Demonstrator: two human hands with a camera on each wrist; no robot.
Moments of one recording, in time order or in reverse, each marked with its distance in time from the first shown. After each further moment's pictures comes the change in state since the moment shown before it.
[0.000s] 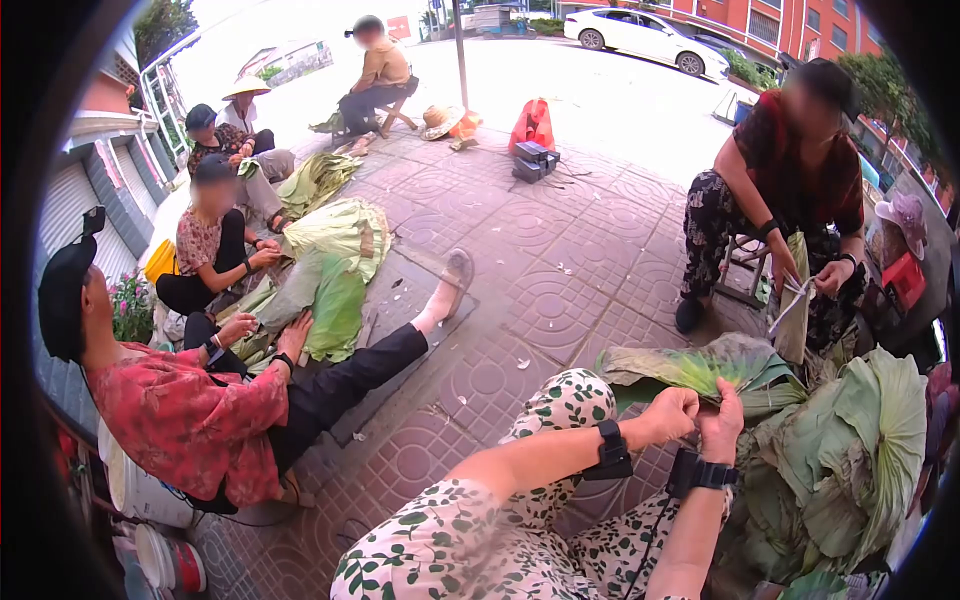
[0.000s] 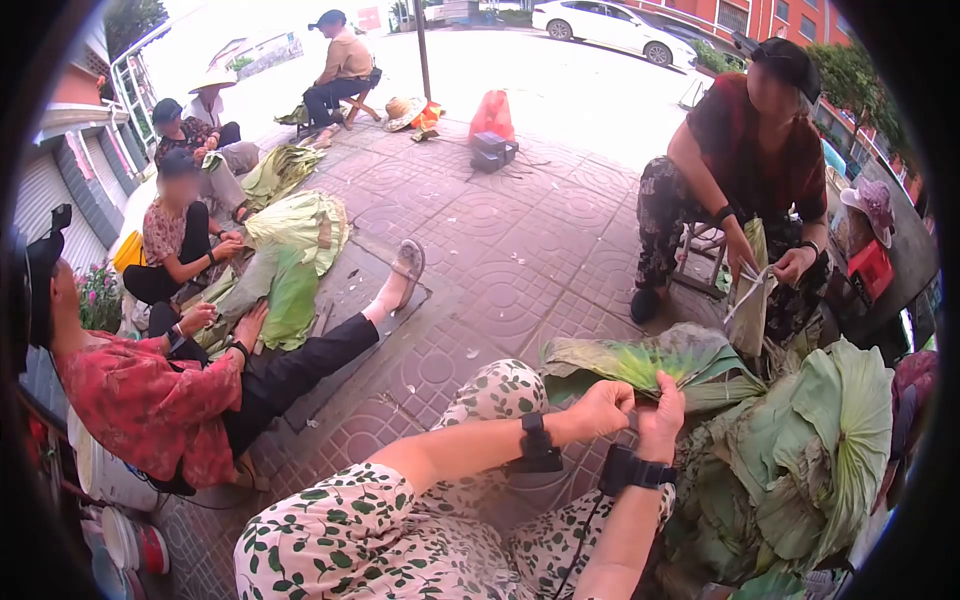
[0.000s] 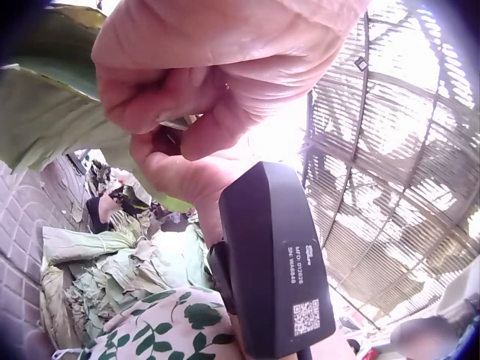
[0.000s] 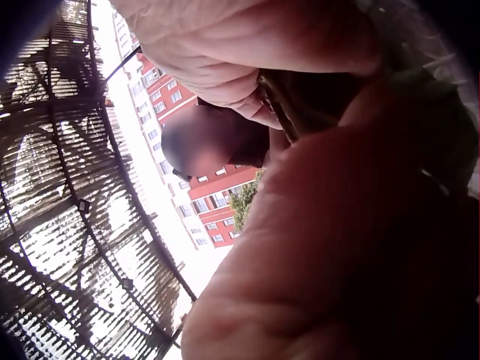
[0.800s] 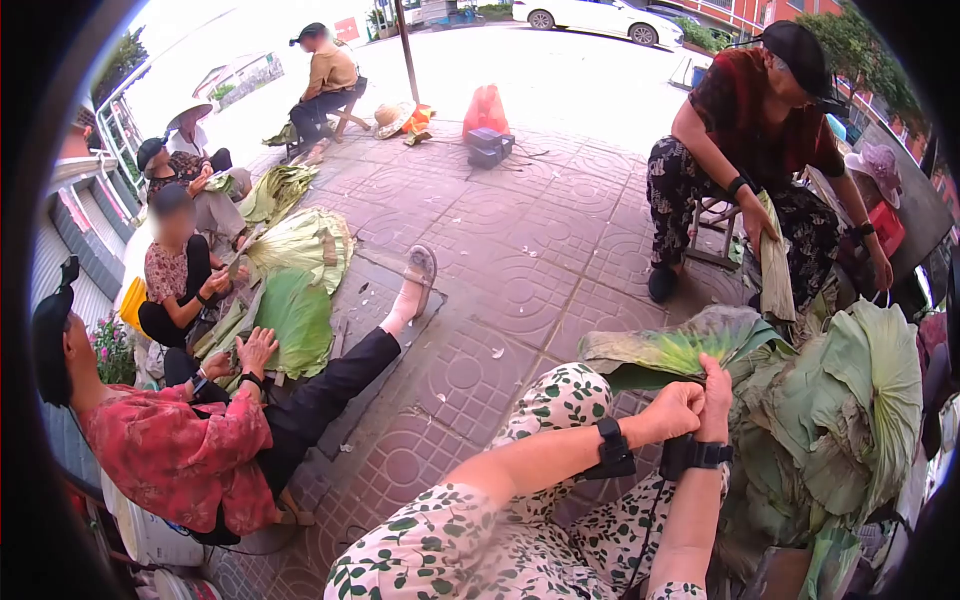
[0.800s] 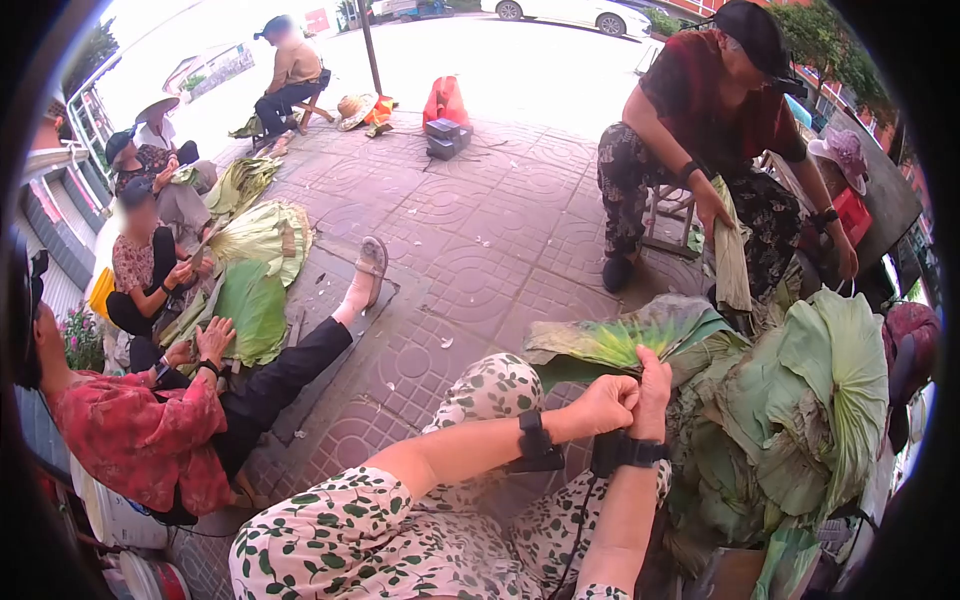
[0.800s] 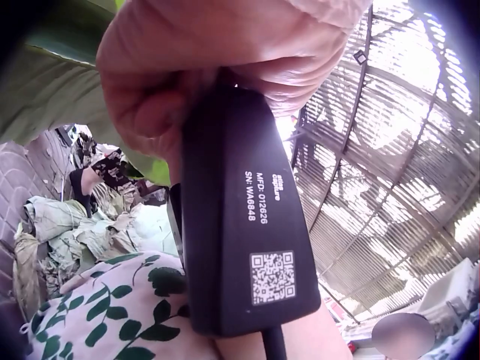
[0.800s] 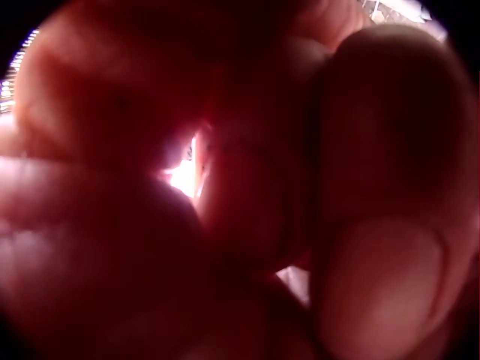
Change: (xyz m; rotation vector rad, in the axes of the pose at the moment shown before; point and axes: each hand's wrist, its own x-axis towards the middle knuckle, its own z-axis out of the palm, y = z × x) left_hand -0.002 0.001 0.041 -0.188 -0.162 0.092; right_hand -0.059 -0.024 0.053 -0.396 0.229 -0.181
